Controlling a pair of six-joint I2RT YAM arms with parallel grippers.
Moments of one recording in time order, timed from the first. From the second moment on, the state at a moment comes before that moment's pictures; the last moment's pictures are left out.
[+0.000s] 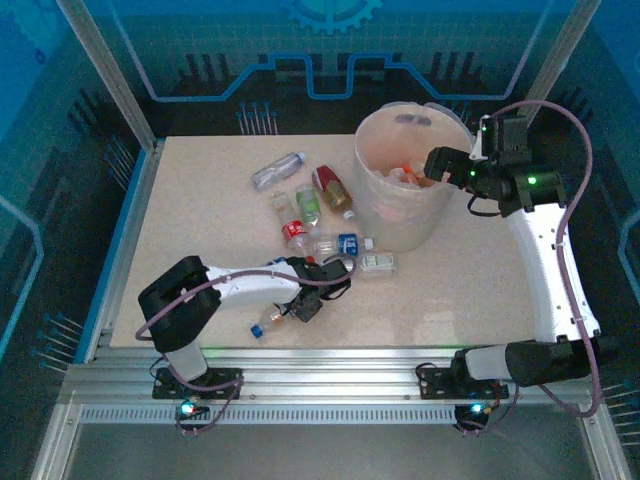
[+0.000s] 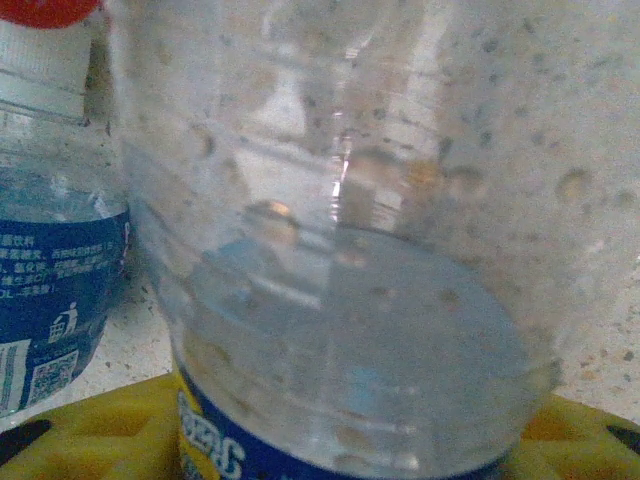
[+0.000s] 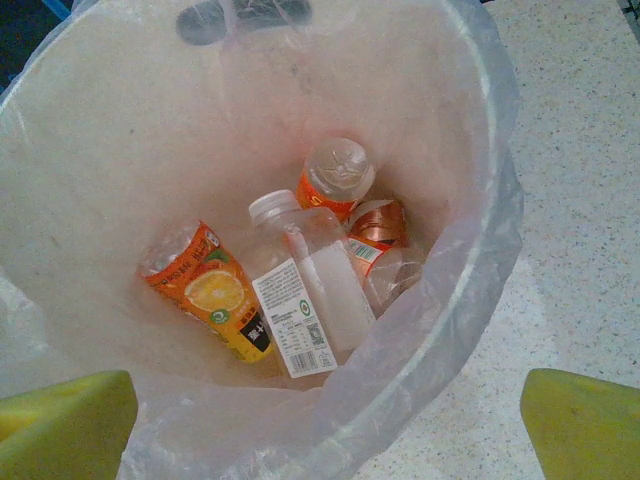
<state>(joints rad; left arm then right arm) -0.97 1.73 1.03 -0.83 -0.34 -0.27 0.11 1.35 1.68 -1.09 0.00 0.38</state>
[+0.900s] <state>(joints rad) -0.82 1.16 1.05 -0.37 -0.04 -0.24 0.17 1.11 1.39 -0.72 -0.45 0.38</state>
